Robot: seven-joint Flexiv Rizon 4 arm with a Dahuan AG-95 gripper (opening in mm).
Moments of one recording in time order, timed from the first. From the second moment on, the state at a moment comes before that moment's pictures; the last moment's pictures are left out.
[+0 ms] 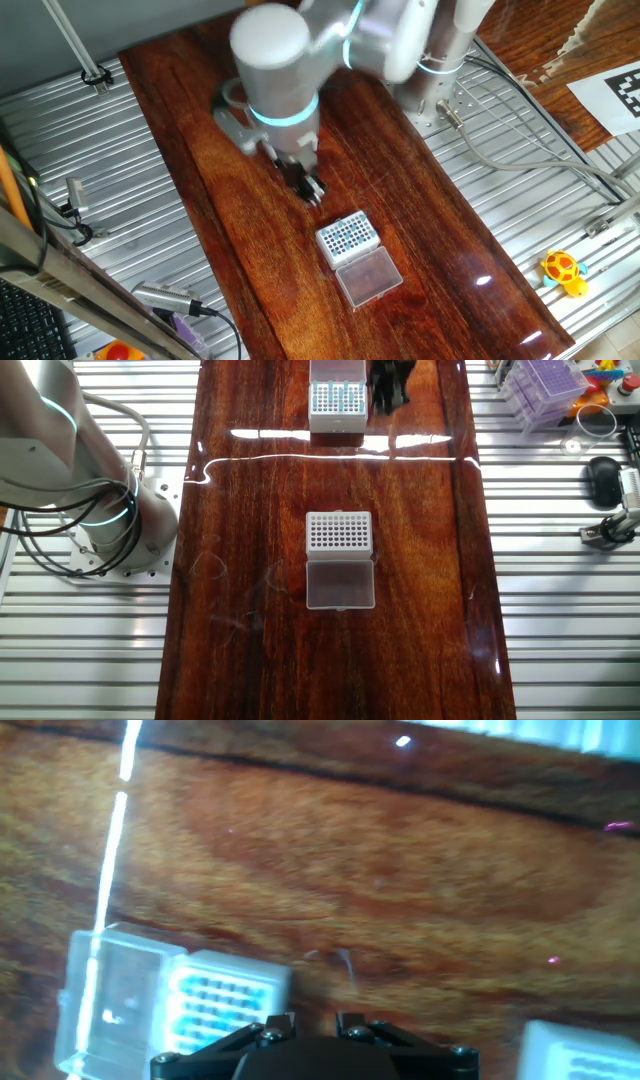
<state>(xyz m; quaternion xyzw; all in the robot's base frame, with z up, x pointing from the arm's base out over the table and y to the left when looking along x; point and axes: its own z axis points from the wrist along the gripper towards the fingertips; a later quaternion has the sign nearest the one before) 0.454 0.205 0.142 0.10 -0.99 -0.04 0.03</state>
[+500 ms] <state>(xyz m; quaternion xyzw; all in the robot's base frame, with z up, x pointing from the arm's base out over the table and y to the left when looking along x) 0.447 0.209 0.142 0.05 -1.00 -0.03 0.01</state>
